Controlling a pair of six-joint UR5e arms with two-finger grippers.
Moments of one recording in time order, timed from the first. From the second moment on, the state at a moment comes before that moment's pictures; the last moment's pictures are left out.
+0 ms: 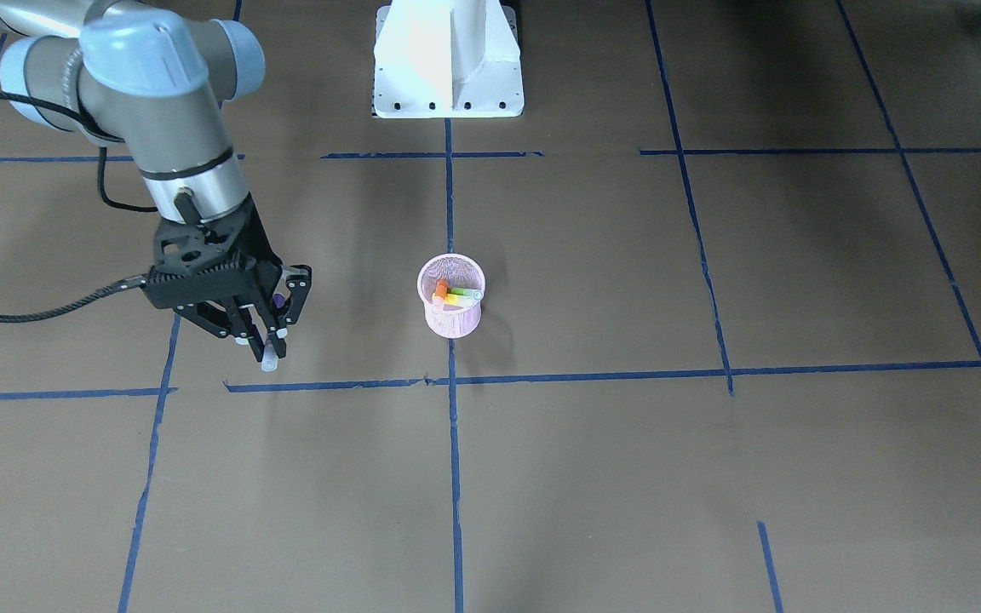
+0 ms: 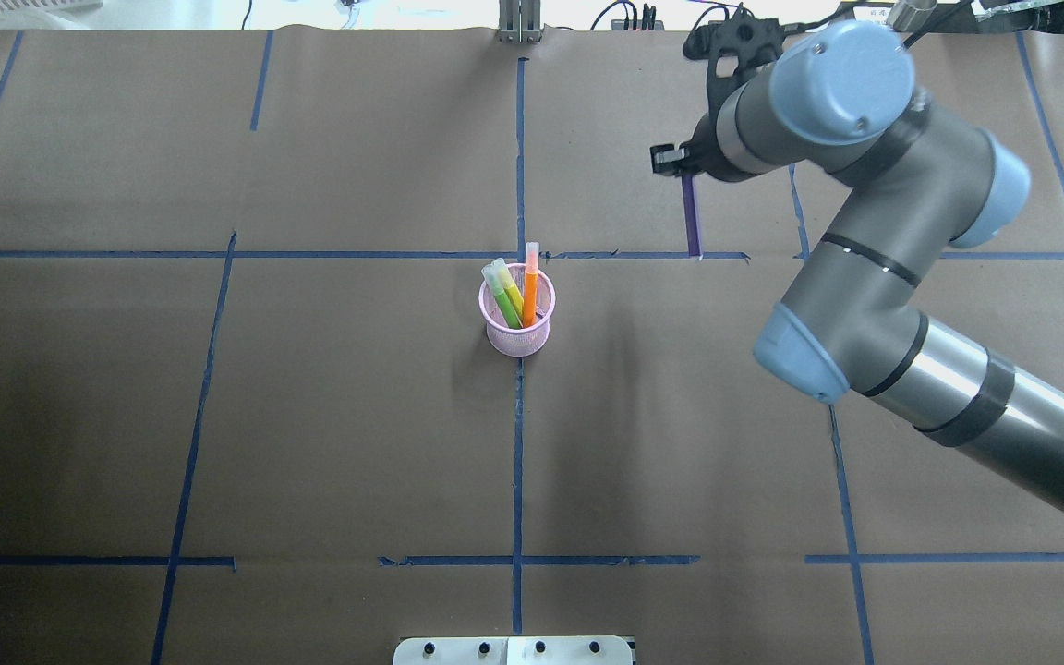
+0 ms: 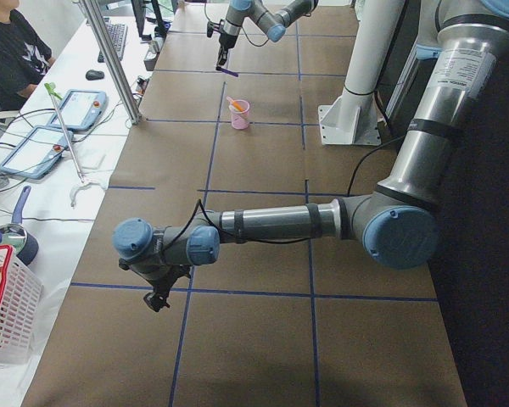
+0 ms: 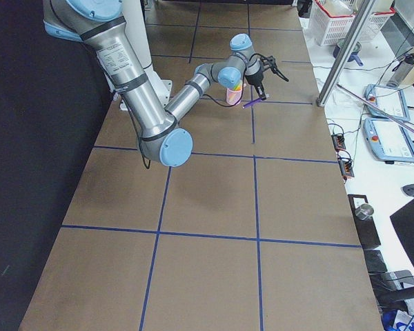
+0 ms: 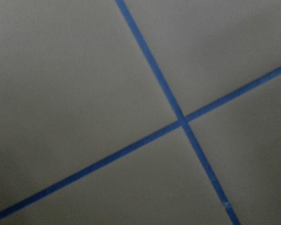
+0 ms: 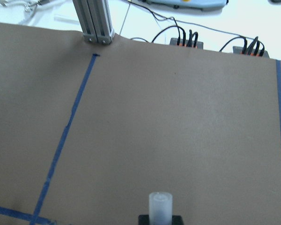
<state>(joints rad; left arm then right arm) -1.55 -1.80 -1.15 -1.69 -2.36 0.53 0.81 -0.99 1.78 -1.37 1.72 0.88</state>
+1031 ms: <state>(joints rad) -1.56 -1.72 -1.21 -1.70 -2.33 0.49 0.57 -0.71 1.67 -1.37 1.31 1.21</state>
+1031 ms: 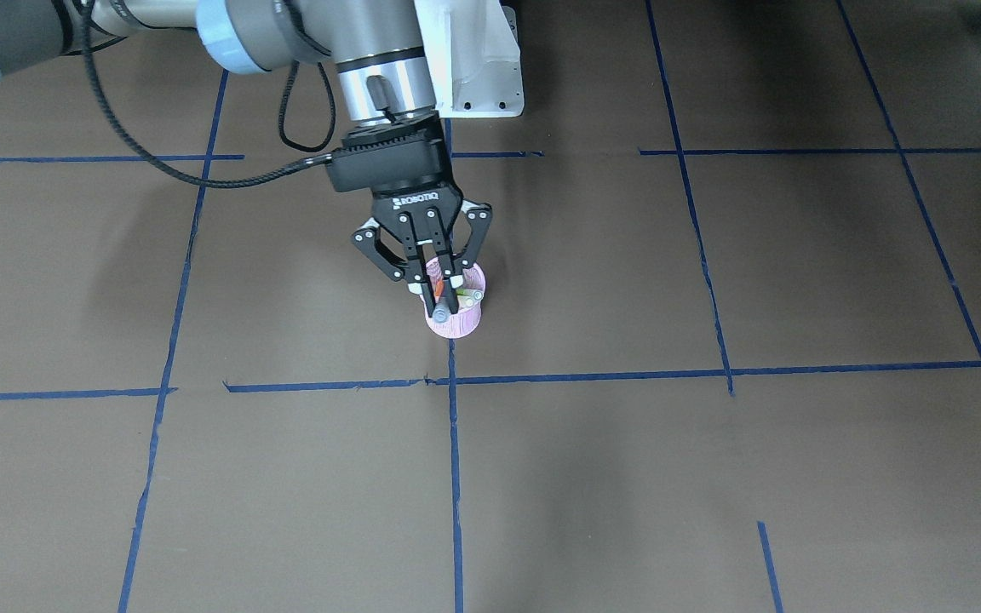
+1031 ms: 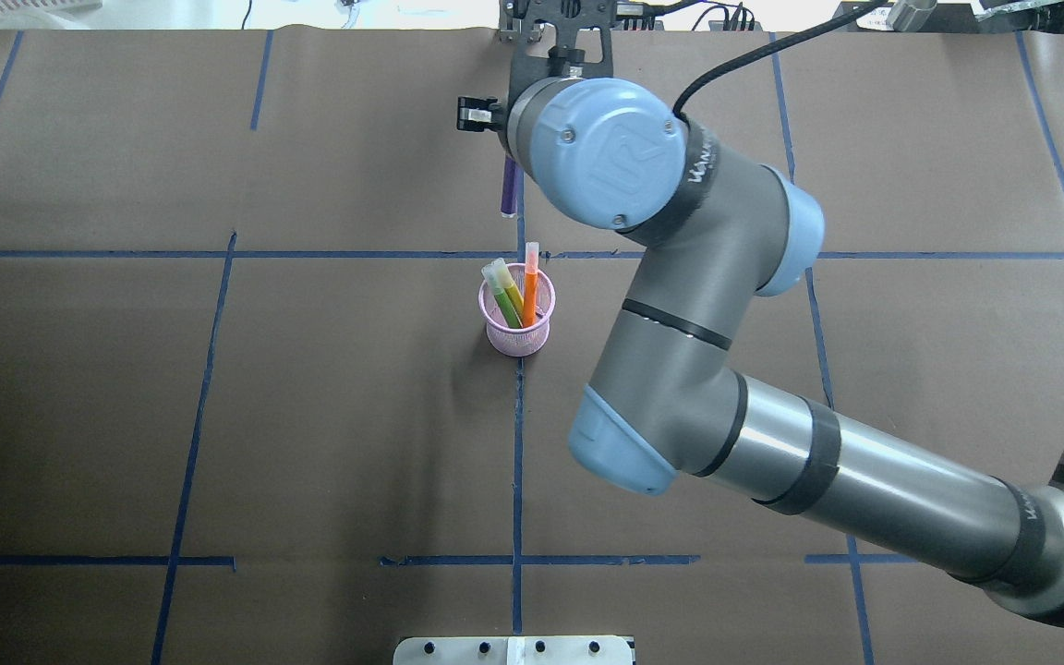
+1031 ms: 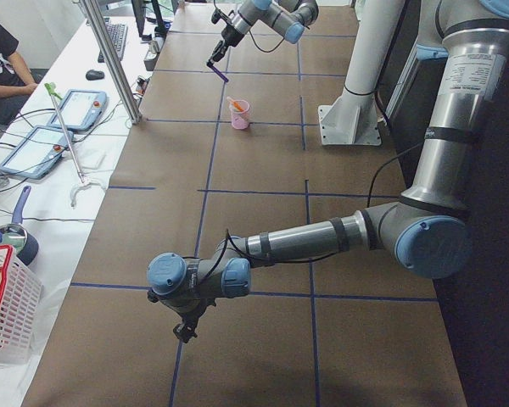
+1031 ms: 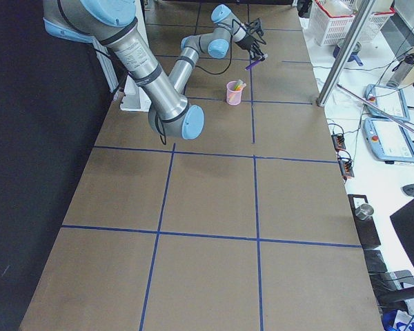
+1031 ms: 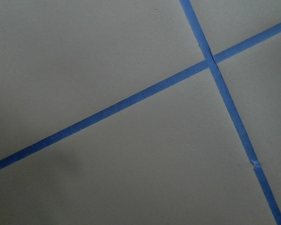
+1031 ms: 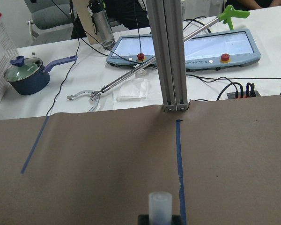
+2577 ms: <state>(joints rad) -1.57 -1.63 -1.37 -1.67 -2.33 0.47 0.39 -0.81 1.62 -1.32 1.12 1.23</state>
